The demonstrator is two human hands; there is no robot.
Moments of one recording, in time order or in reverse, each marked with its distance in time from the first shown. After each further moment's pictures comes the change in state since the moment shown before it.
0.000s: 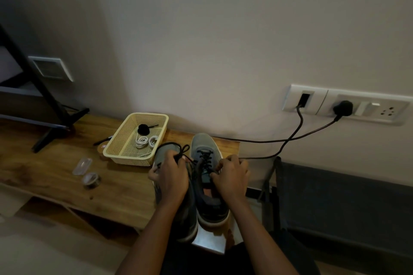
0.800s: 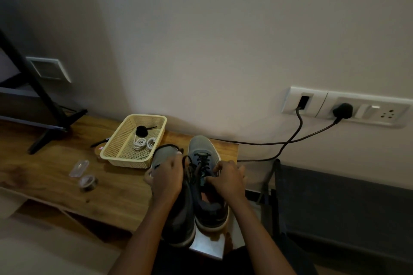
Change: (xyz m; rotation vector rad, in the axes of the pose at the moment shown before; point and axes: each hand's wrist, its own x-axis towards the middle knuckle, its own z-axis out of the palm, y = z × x) left_hand 0.012 -0.007 0.000 -0.081 -0.078 -0.114; right_hand 0.005 -0.001 -0.006 0.169 -0.165 0.064
